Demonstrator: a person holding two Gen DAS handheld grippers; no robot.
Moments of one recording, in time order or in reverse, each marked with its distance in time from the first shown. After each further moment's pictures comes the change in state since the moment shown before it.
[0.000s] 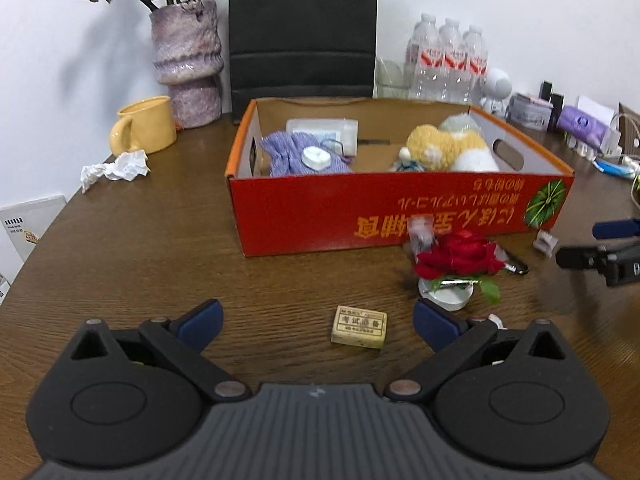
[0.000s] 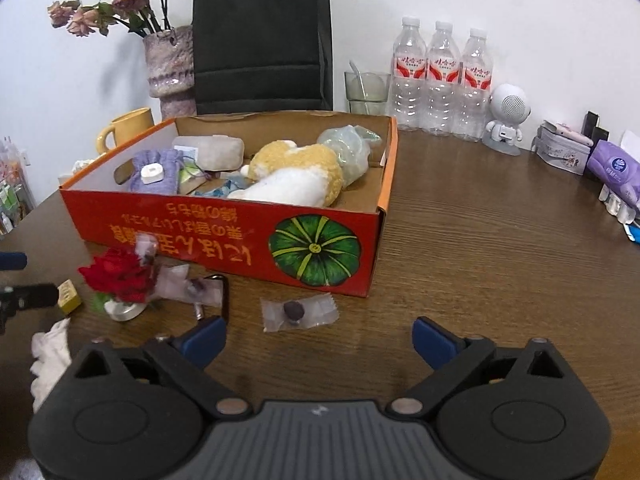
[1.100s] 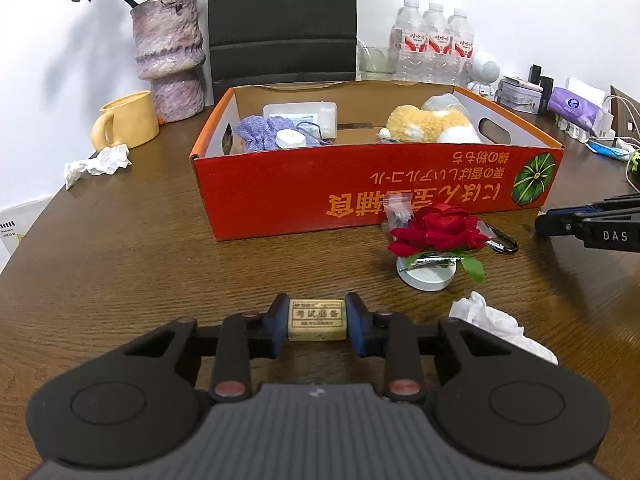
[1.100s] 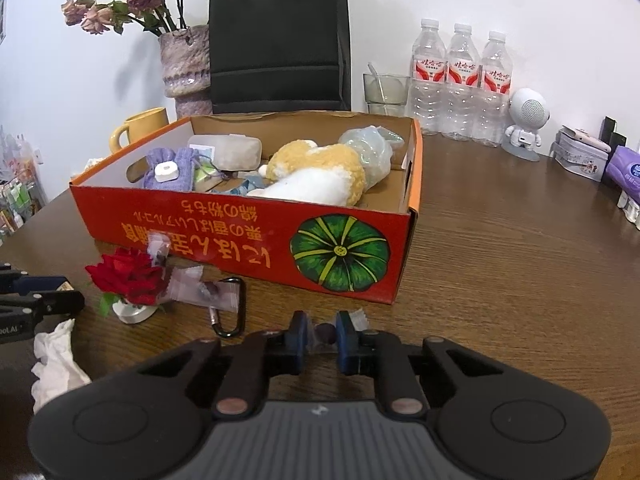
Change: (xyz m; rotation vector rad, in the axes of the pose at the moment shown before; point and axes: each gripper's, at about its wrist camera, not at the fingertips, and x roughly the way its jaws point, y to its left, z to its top) left arm 0.006 -0.017 -0.011 0.025 0.006 -0.014; right arm 0.005 0.009 -0.004 -0.023 -0.021 0.038
